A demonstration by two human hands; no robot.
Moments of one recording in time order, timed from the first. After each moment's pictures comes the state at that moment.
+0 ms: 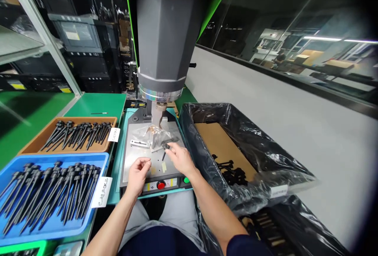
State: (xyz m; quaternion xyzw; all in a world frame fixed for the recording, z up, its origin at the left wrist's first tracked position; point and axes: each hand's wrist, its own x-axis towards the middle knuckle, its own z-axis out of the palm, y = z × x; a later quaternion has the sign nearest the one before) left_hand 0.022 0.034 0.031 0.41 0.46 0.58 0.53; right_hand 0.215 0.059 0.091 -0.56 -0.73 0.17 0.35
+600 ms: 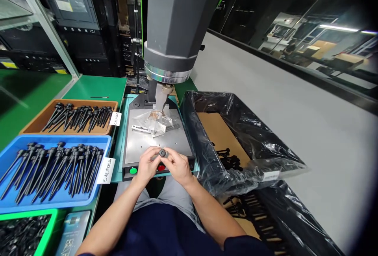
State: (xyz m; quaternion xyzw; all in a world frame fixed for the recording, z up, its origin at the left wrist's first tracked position) left_hand 0.036 0.007 0.047 0.56 0.40 0.54 0.48; right_hand 0.186 -0.014 0.055 -0.50 -0.73 0.16 0.44
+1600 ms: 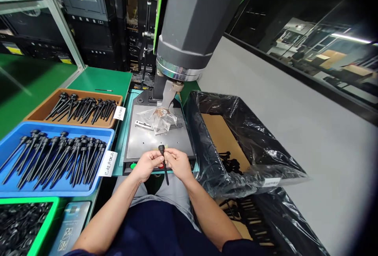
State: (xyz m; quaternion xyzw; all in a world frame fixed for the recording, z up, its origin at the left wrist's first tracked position) left_hand 0.025 -0.001 0.039 0.39 0.32 0.40 0.77; right_hand 0.176 -0.009 0.048 -0.54 -0.52 0.50 0.44
